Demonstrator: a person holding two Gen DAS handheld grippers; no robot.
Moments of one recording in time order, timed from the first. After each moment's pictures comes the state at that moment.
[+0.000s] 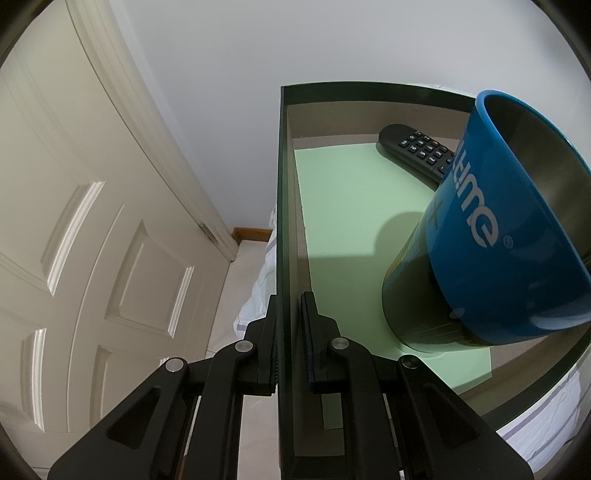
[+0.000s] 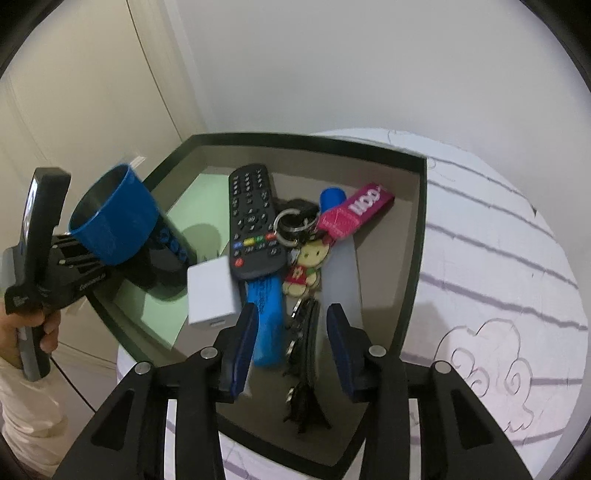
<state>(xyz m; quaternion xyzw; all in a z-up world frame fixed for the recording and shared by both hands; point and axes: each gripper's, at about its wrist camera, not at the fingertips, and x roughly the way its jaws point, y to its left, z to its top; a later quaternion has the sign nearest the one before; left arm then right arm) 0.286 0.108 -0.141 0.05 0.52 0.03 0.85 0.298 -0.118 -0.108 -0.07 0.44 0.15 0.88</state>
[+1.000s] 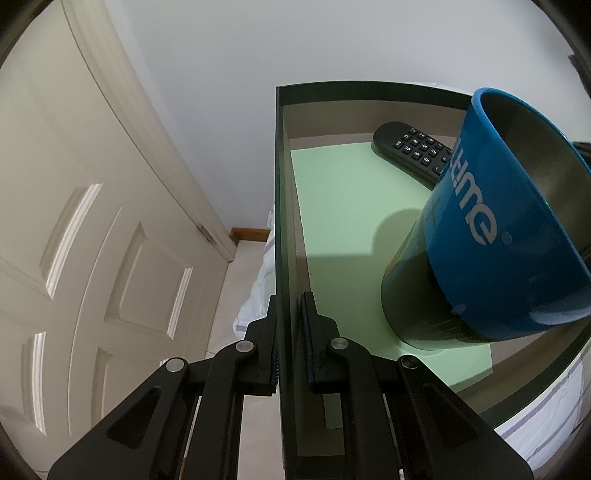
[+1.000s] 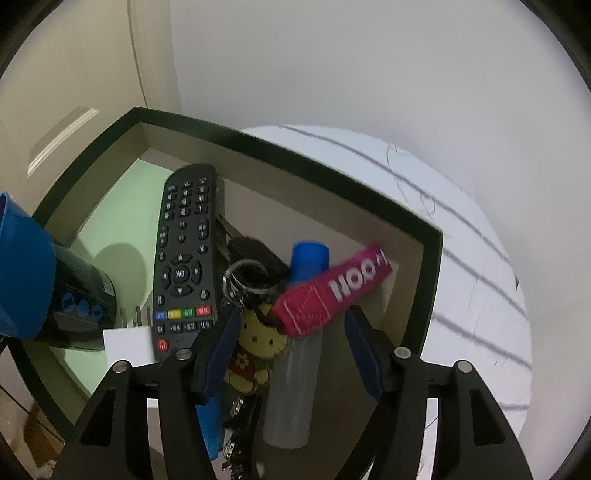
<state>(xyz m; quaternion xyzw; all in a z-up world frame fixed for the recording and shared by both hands) 0.286 0.111 -0.138 0.05 0.52 0.02 0.85 0.386 -0.084 -0.115 -0.21 0.48 0.09 0.85</state>
